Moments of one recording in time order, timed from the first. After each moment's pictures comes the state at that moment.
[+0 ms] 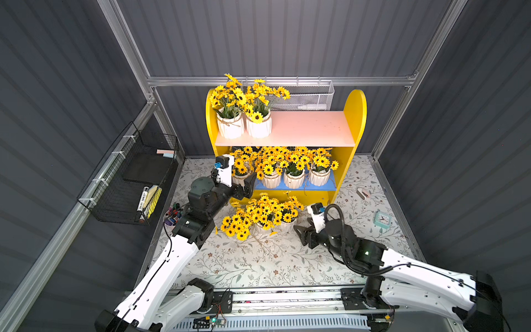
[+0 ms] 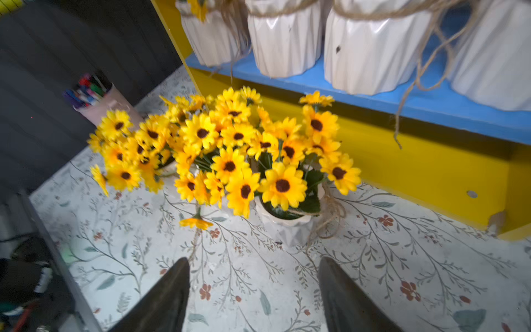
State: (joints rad) left arm -0.37 0.97 0.96 -0.05 0.09 -0.10; right arm 0.99 0.88 0.61 -0.15 0.26 0.34
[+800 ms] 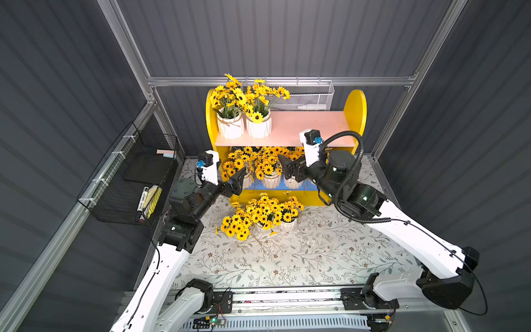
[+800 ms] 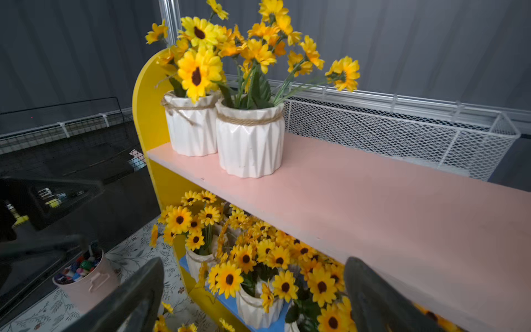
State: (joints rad) left arm -0.25 0.90 1.00 -0.06 0.23 -0.09; right arm 0.83 1.37 1.52 -0.17 0.26 -0.01
